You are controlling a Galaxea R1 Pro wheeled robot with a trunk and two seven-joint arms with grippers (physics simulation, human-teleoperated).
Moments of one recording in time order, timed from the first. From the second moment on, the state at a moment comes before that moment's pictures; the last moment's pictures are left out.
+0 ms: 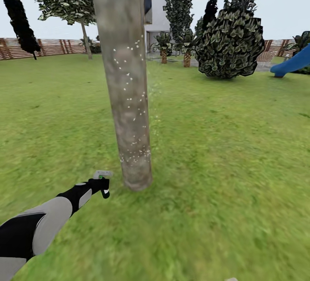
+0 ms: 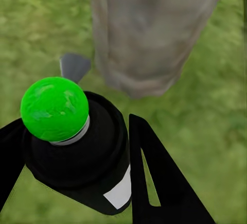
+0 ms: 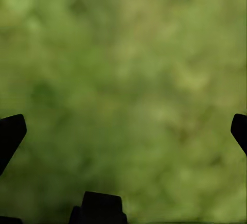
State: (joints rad) left arm -1.04 0.10 0.09 -0.03 -0.10 0.00 -0.20; right arm -0.43 -0.05 -0.08 0.05 0.28 -0.19 0.03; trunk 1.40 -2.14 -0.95
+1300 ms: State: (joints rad) left arm -1.04 0.10 0.09 -0.03 -0.10 0.00 -0.20; right arm -0.43 -0.05 -0.08 0.05 0.28 -0.19 0.03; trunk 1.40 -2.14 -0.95
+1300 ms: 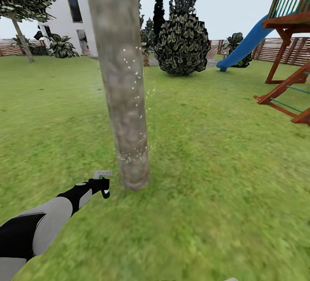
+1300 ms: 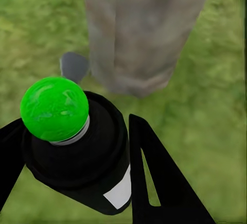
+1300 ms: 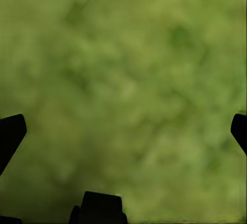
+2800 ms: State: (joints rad) left arm -1.04 -0.03 0.11 -0.65 -0.10 0.54 -0.20; right arm -0.43 -0.05 -0.08 0.05 0.28 -0.19 0.03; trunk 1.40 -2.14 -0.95
